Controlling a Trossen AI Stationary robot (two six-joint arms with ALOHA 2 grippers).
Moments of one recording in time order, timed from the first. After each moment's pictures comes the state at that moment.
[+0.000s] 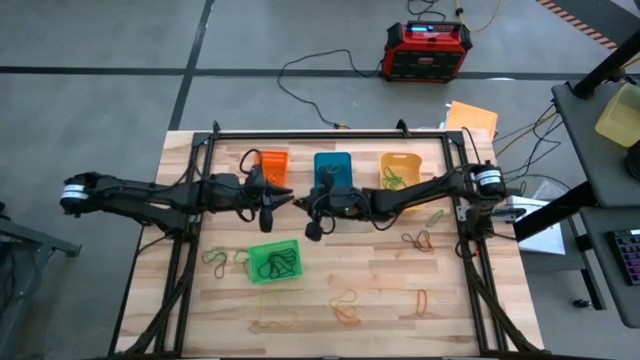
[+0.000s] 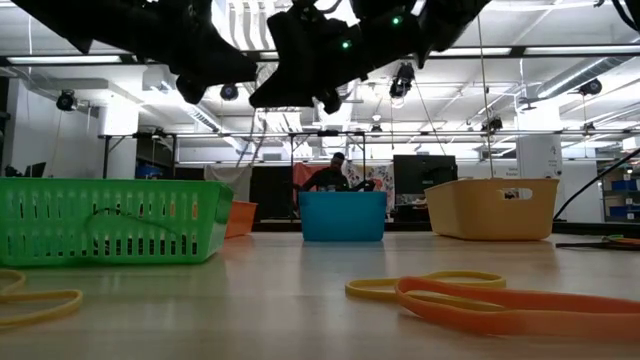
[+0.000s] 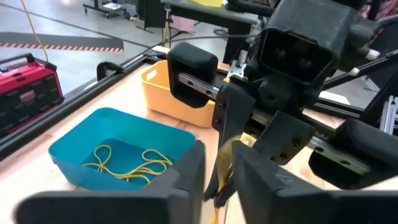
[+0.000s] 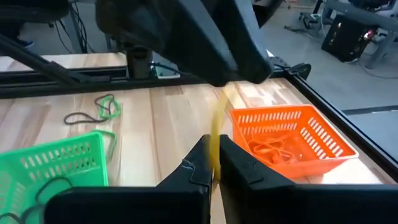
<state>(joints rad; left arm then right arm) 0.05 1.00 0.55 0.21 -0.17 -0.23 0.01 1.88 1.20 0.37 0.24 0.01</state>
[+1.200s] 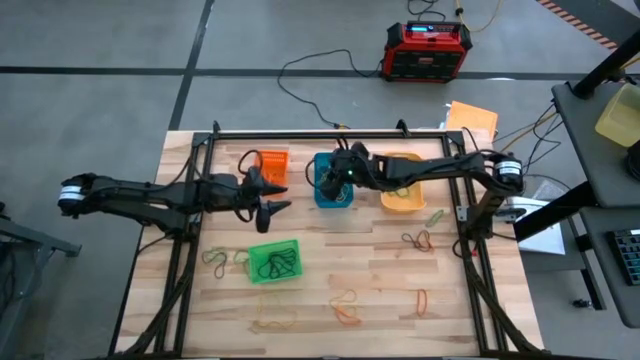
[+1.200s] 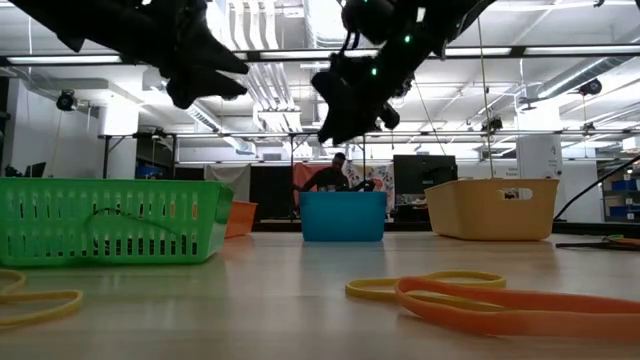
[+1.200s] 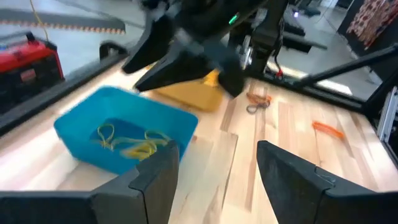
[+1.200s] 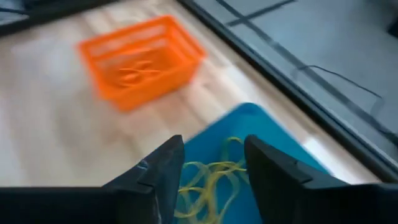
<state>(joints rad) 0.05 0.96 0.55 0.10 -0.17 -0.28 -0.19 1.73 1.22 -0.15 0.36 0.23</state>
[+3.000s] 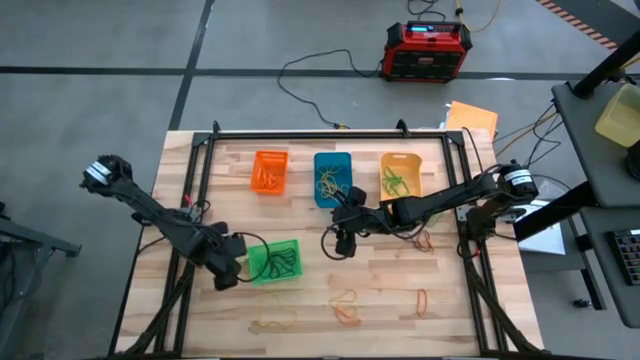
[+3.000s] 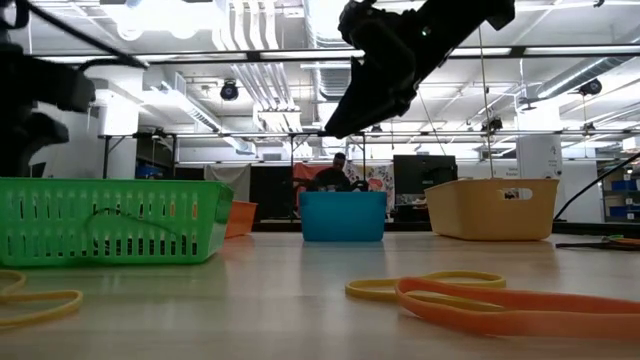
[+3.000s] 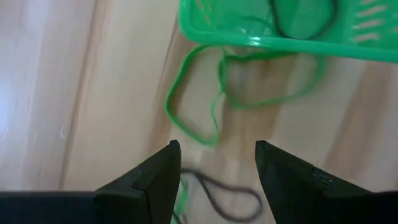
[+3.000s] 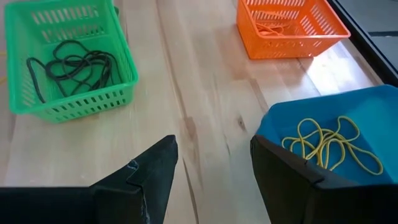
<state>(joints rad) -0.63 1.22 0.65 -0.88 -0.15 -0.91 0.14 1.67 1.08 -0.14 0.34 0.14</state>
